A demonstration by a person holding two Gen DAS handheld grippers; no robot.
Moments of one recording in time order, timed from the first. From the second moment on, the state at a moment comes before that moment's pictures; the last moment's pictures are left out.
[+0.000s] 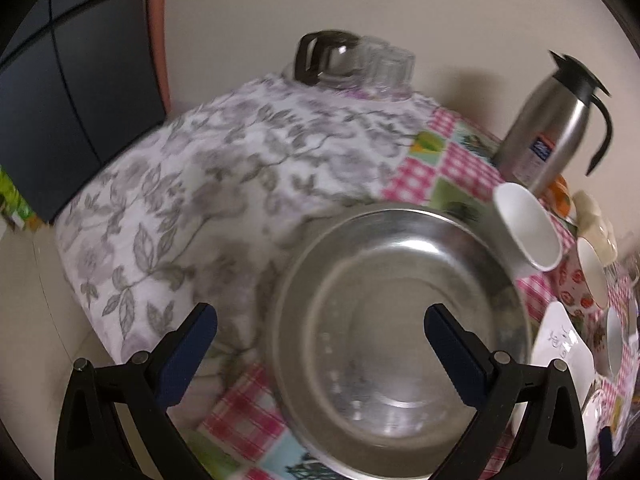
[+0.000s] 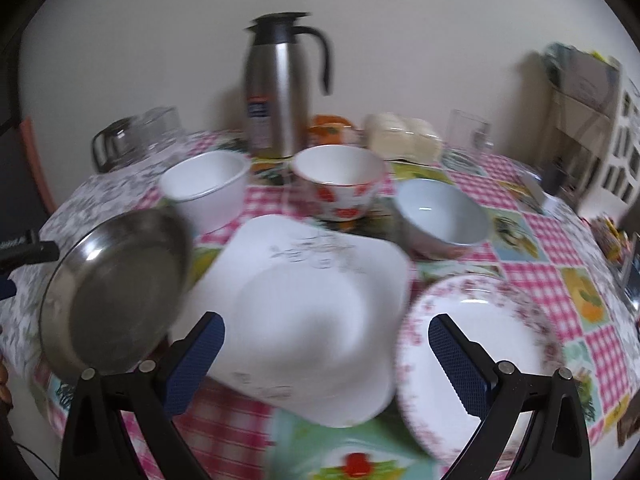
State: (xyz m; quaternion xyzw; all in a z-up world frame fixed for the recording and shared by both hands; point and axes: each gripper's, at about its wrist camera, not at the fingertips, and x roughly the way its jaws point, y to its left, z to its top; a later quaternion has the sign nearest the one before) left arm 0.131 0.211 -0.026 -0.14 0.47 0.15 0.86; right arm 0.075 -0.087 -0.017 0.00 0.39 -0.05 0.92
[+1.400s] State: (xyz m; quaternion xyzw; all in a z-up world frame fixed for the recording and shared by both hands) left arm 0.128 0.263 -0.077 -0.22 0.52 0.18 0.80; right arm 0.084 0.008 -0.047 0.01 0.41 0.10 0.91
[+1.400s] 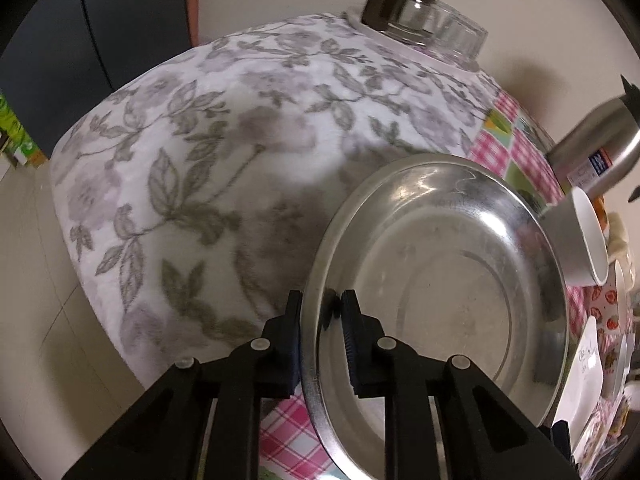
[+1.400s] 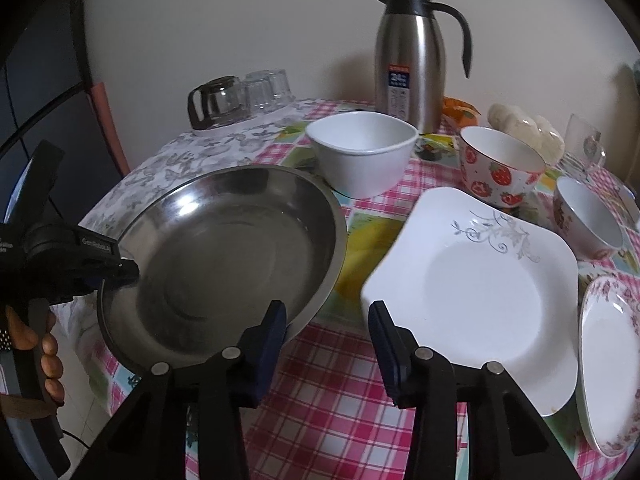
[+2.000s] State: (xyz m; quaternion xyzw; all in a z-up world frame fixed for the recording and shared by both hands) left arm 0.129 0.263 -0.080 -0.20 0.53 0.19 0.81; right arm 0.093 0.017 -0.061 0.02 0.42 0.14 0.90
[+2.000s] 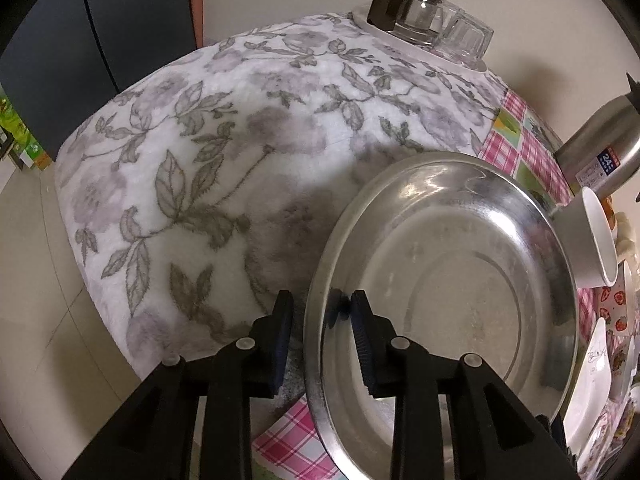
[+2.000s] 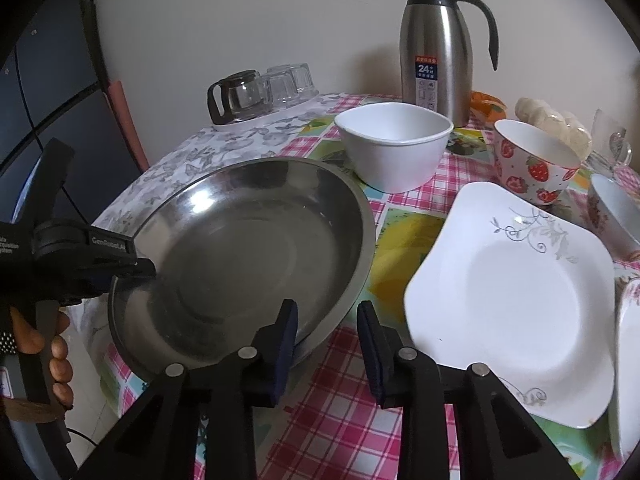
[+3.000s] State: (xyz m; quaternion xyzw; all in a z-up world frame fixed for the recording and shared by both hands) left arm 0.126 0.228 -0.053 -0.13 0.51 0.19 0.83; right arm 0.090 -0.002 -0.041 0.03 0.39 0.14 0.91
